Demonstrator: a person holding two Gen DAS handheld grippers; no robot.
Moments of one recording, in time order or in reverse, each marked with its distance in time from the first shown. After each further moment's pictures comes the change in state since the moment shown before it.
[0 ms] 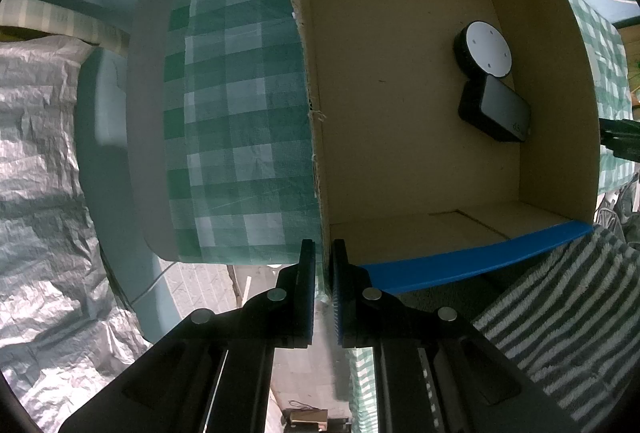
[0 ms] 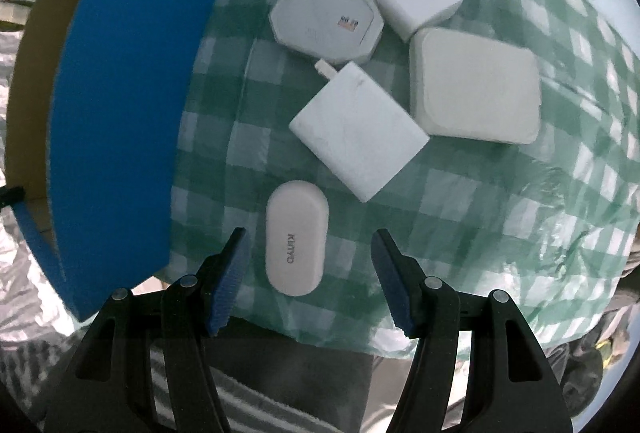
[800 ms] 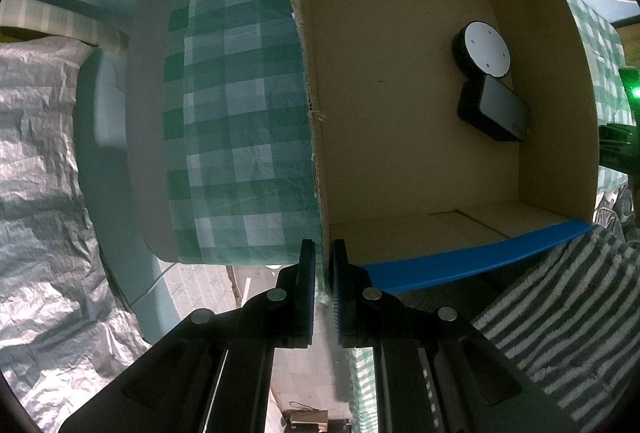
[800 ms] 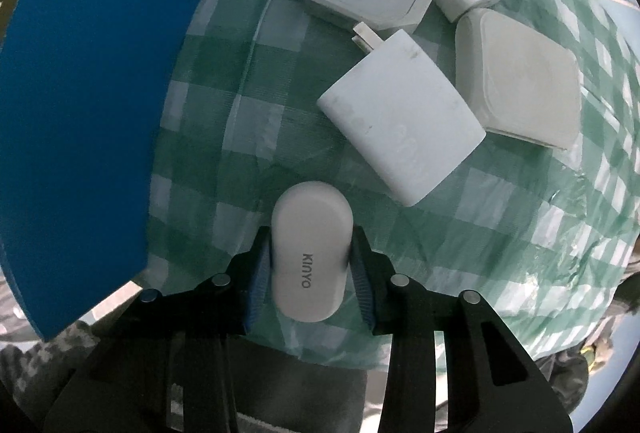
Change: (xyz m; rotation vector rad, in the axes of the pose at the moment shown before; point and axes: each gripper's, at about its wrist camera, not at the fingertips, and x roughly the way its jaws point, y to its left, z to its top) left arm 0.000 0.000 0.000 0.002 0.000 0.000; right arm 0.040 0.031 -0.001 -0.047 0.034 -0.063
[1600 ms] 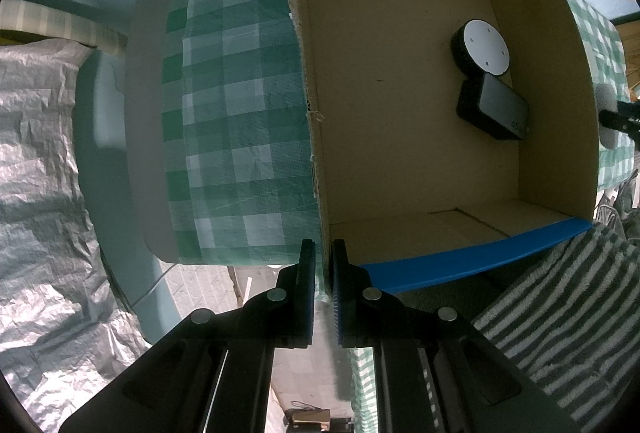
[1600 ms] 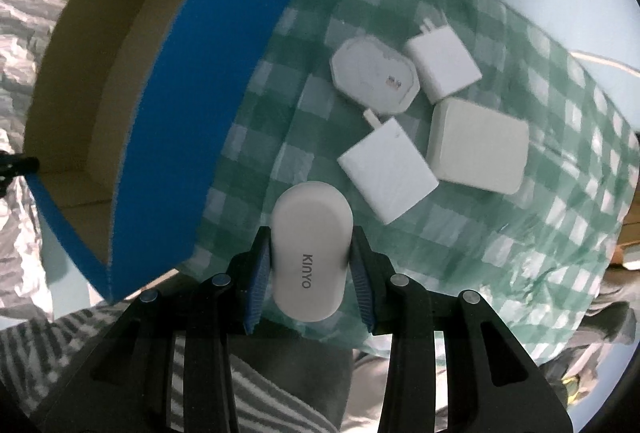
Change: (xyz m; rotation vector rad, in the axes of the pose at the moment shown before) left arm 0.001 -0.002 0.000 0.008 0.002 0.006; right arm -0.089 0.019 -0.003 -0.101 -0.086 0.014
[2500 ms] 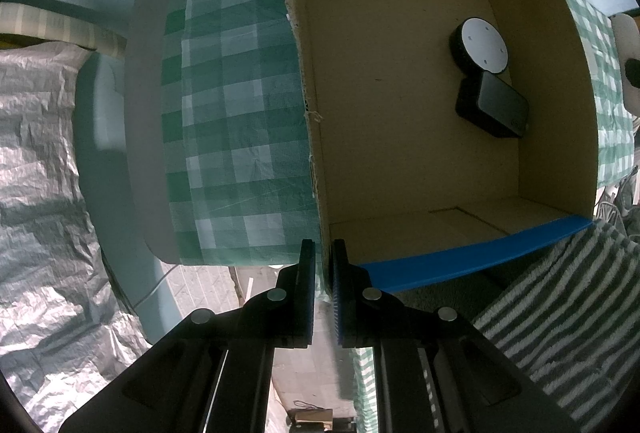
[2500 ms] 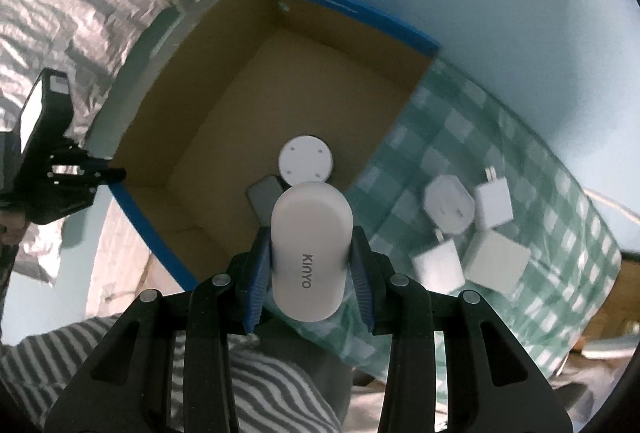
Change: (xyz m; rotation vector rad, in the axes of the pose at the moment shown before) left arm 0.001 0.001 0.001 0.000 0.000 -0.001; right arm -0.057 0.084 0.053 -0.266 -0.098 0.050
